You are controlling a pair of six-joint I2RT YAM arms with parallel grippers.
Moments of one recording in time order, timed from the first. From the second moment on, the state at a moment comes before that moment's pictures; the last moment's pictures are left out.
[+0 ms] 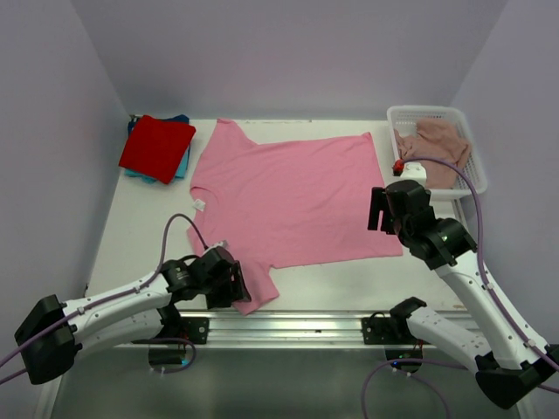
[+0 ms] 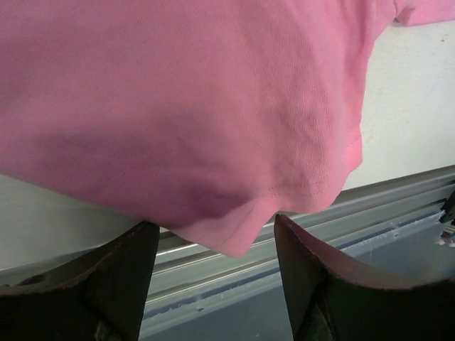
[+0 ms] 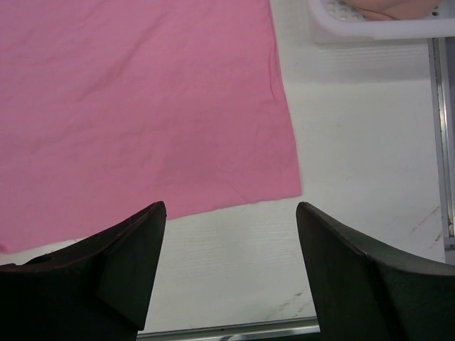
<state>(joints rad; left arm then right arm) -0.91 0.88 0.39 -0.62 0.05 -1.14 0.49 0.88 1.05 -0.93 0.48 0.38</state>
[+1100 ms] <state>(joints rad) -0.92 1.08 0.67 -0.60 -0.24 -0.95 0.49 0.91 1.04 -0.95 0.45 0.38</state>
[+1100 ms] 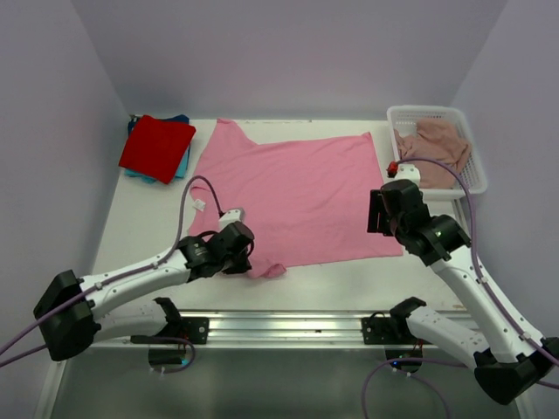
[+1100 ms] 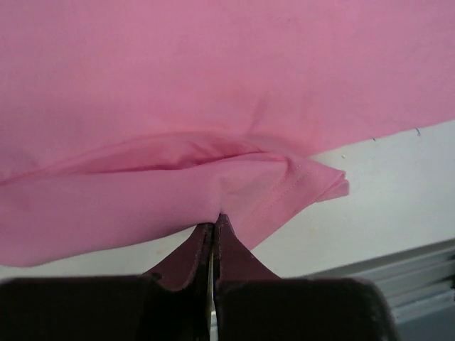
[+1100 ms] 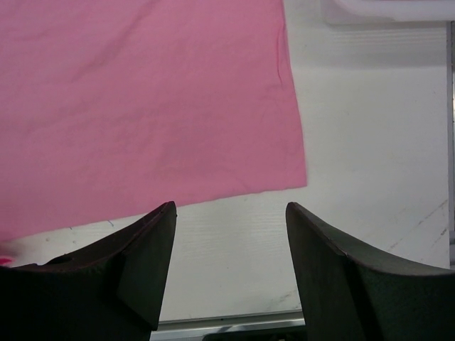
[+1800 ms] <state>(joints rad) -0.86 1.24 0.68 -0.31 -0.26 -0.75 0.49 0.91 1.01 -0.95 0.40 0.40</state>
